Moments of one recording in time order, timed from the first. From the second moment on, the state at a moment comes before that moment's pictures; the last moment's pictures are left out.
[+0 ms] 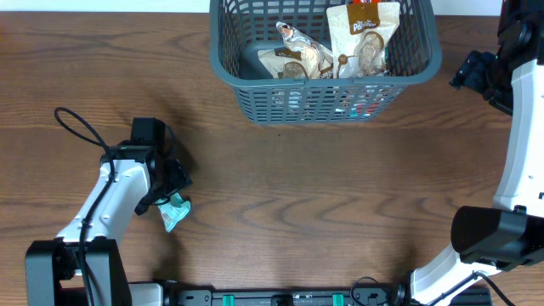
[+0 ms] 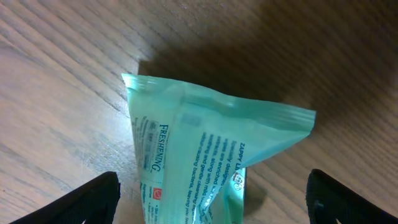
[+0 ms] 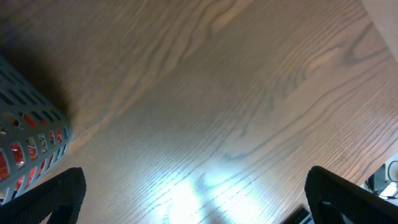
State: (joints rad) left arm -0.01 1.51 0.82 -0.80 -0.07 -0.59; right arm -0.19 1.85 2.14 -1.59 0.31 0.47
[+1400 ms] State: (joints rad) left arm -0.01 1.51 0.75 -0.72 -0.06 -0.62; right arm -0.19 1.85 2.14 -1.58 0.31 0.47
